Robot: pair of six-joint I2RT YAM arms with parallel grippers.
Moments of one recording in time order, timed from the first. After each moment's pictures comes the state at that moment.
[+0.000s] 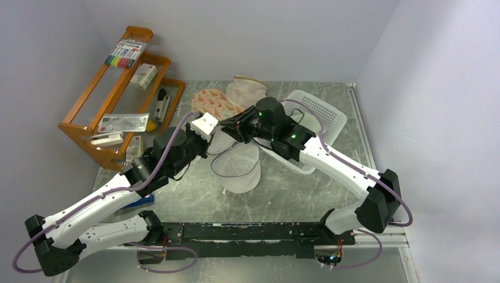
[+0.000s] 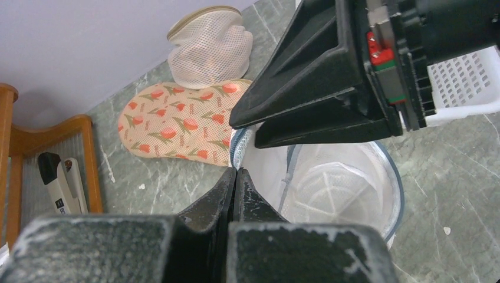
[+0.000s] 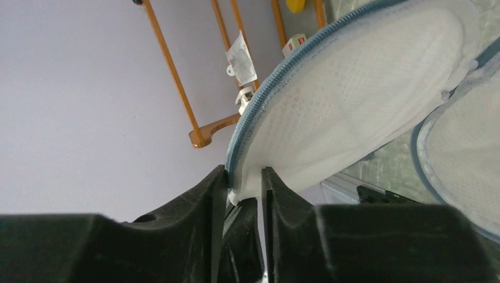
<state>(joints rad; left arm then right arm) -0.90 0.91 0.93 -0.24 -0.32 0.13 0.80 1.41 1.24 -0.25 -0.07 1.61</state>
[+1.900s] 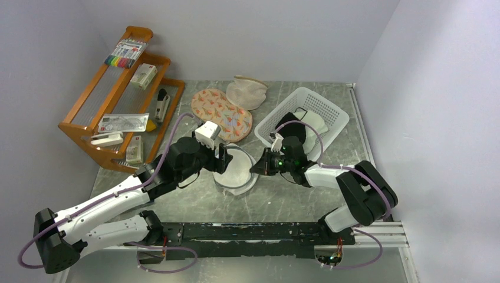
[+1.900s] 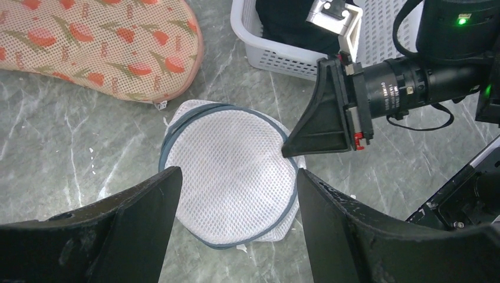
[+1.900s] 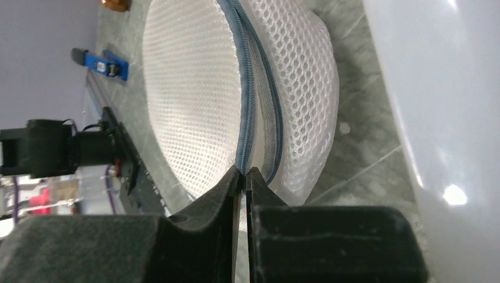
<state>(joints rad) -0.91 0.93 0.77 -0.21 -0.22 -0.28 0.52 1.47 0.46 0.43 -0.57 0.63</state>
